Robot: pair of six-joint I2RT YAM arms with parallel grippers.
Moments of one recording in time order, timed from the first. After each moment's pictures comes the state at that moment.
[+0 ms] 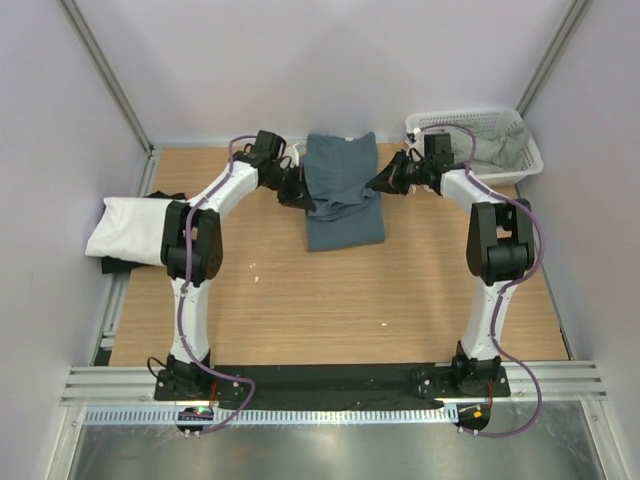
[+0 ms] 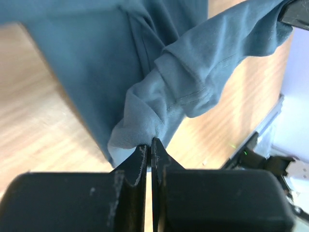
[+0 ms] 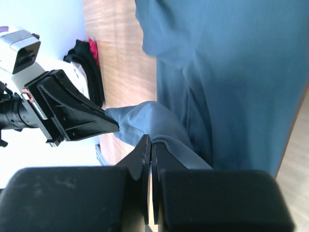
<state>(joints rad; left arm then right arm) -0.33 2.17 1.83 -0.68 0.65 -0.36 0.10 2.04 1.51 -0.20 -0.78 0.68</state>
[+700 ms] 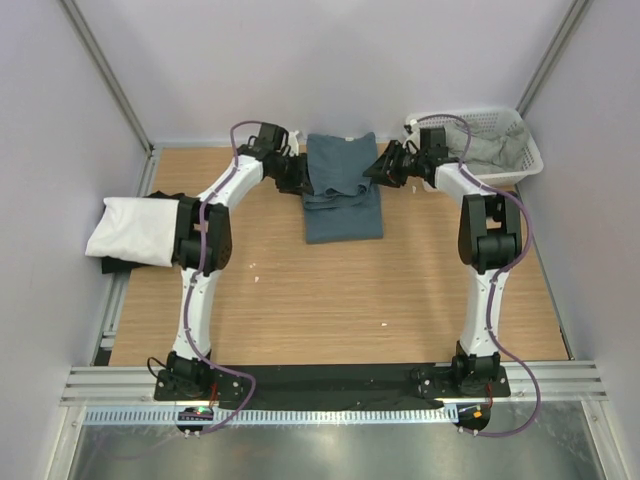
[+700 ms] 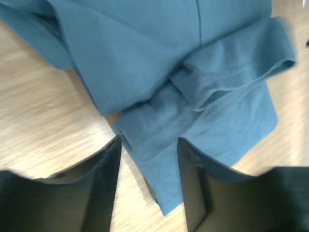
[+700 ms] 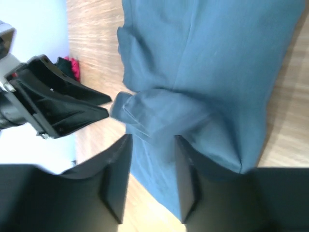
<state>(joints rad) -0.31 2.34 2.05 -0.64 0.44 -0.28 0.10 2.20 1.68 -0.16 -0.73 0.62</state>
